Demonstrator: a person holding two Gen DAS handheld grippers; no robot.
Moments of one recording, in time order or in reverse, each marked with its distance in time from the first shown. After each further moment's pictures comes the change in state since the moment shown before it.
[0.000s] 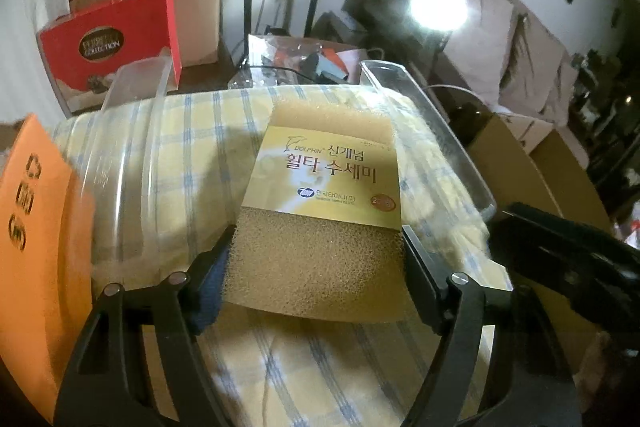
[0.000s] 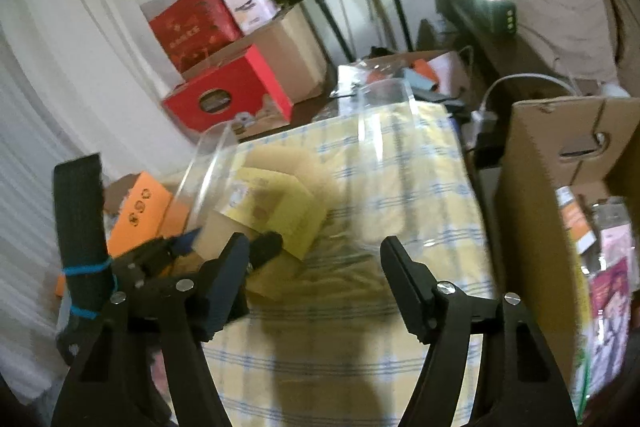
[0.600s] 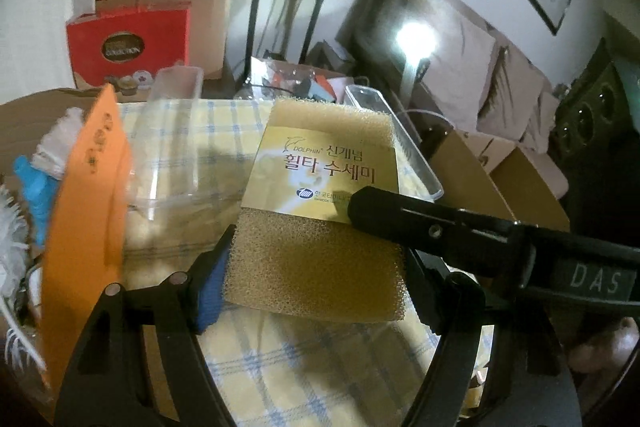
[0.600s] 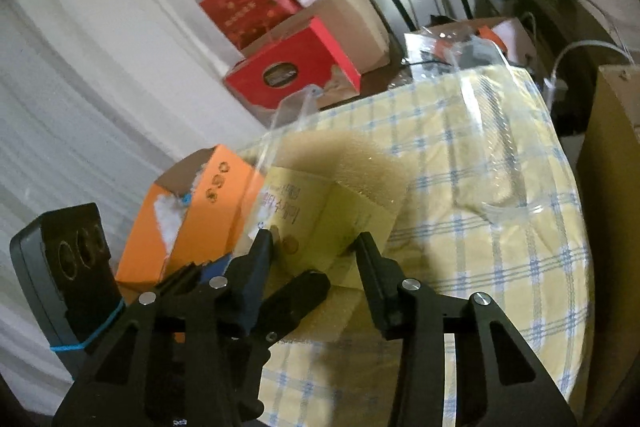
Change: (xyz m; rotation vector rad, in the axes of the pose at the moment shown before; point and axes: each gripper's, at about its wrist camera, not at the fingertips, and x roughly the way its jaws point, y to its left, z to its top) left arm -0.073 0.007 -0.029 -0.051 -0.108 -0.055; right arm 0.002 0.048 -0.009 -0.004 0.077 0.213
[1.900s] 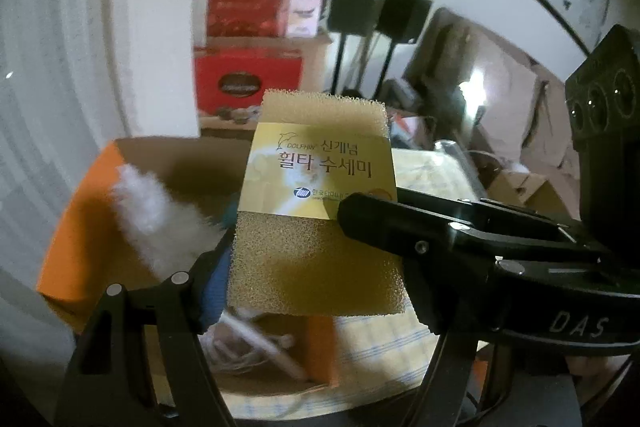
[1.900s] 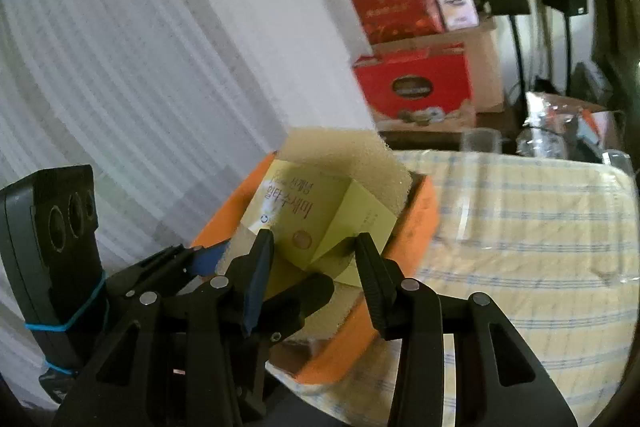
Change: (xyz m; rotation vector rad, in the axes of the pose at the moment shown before) left arm -0.163 0.121 0.011 -0.046 -0.064 0.195; right arm 0.045 0.211 -0.013 -0.274 0.027 0.120
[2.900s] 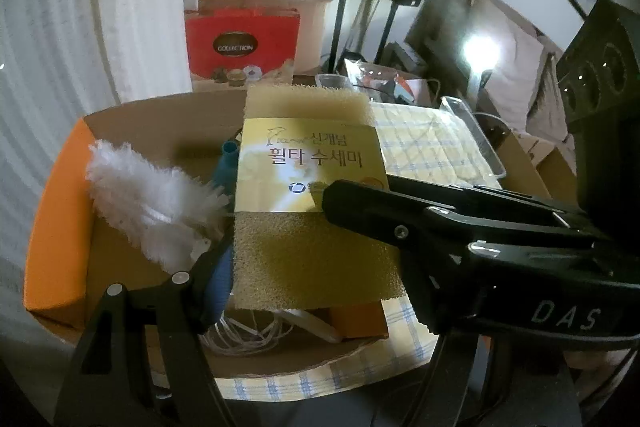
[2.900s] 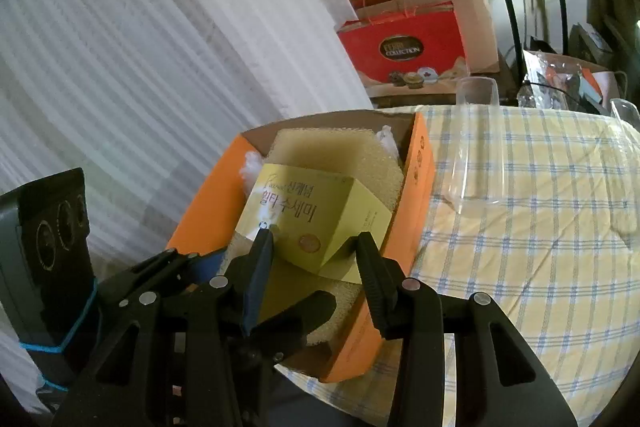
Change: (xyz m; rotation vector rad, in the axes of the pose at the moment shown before) left arm 0.030 -0.016 -0.026 0.024 0.108 -0.002; right arm 0.016 -0.031 -0.024 0.067 0.061 -0.010
